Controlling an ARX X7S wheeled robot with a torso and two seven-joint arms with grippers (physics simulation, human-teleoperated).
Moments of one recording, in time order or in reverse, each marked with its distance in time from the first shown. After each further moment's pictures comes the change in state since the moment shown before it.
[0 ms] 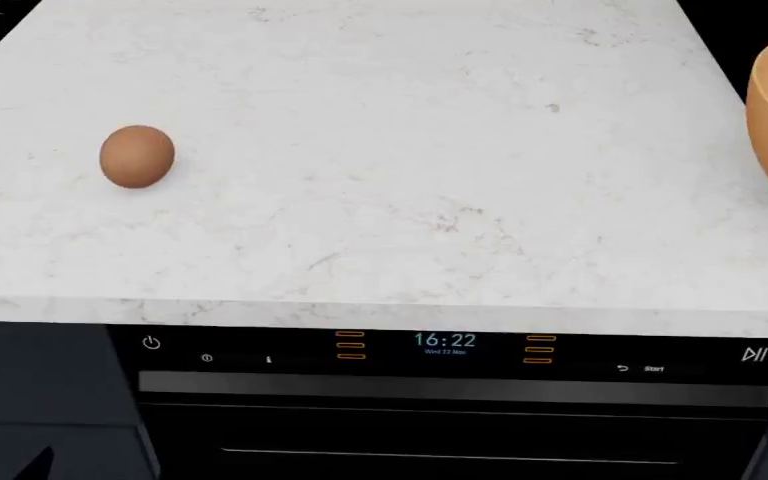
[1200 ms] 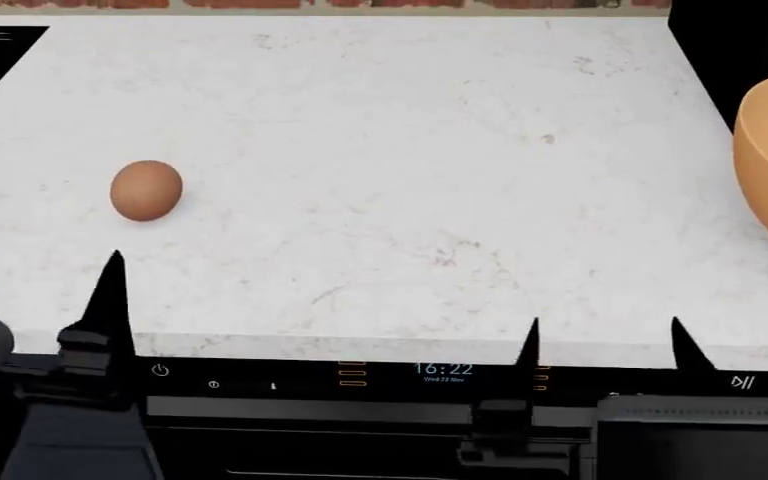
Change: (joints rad) left arm -0.303 -0.172 -0.020 0.497 -0.312 -0.569 -0.051; right arm 0.165 0.186 0.014 -0.505 0.072 0.499 0.103
